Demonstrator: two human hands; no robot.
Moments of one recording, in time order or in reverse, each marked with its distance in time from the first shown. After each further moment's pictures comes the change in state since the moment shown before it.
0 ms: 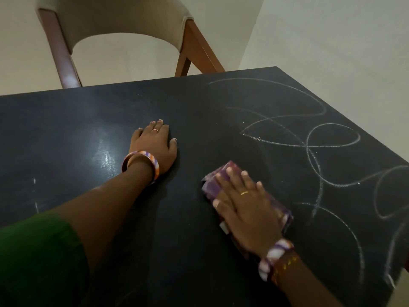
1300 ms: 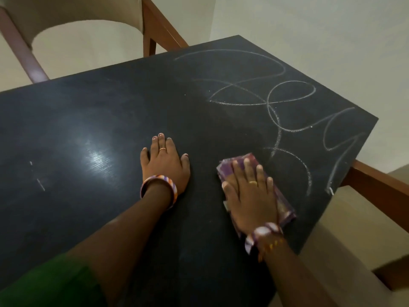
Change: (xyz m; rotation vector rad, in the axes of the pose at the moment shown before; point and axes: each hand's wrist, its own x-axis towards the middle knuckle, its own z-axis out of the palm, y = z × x) left_hand -0.120 0.071 0.018 -0.015 -0.097 -0.015; right_hand -0.097 -0.010 0.001 0.069 0.049 0.465
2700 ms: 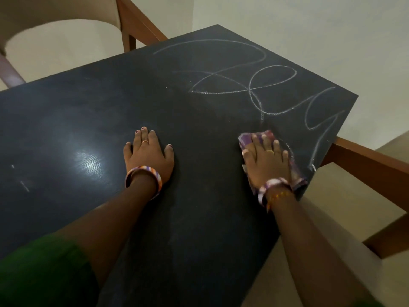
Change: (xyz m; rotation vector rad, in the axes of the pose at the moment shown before) left_hand -0.001 -0.004 0.003 0.006 0.041 0.016; right_hand 0.036 0.065 -0.011 0.018 0.071 0.189
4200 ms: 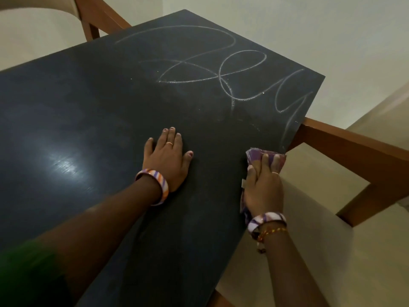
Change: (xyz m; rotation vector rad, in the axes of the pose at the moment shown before) left_hand -0.033 0.071 0.011 0.117 -0.161 0.416; right_hand -0.077 0.038 0.009 0.286 0.182 0.321
